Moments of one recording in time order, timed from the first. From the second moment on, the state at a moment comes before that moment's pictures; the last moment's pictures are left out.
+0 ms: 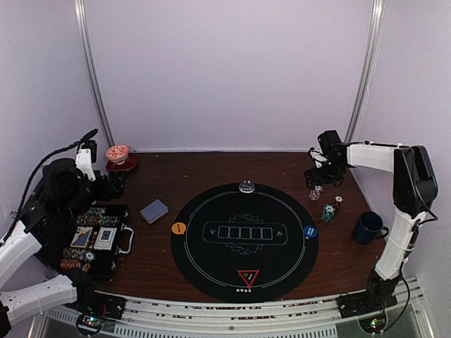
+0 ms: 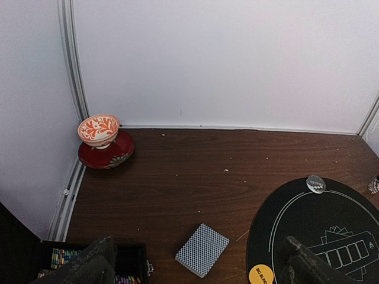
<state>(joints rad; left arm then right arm) -0.47 0.65 0.68 -0.31 -0.31 -0.22 0.20 1.85 1.34 -0.52 0.12 -0.08</state>
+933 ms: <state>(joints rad) -0.42 0.64 0.68 -0.29 -0.27 -0.24 0.17 1.88 1.32 -0.52 0.05 -0.08</state>
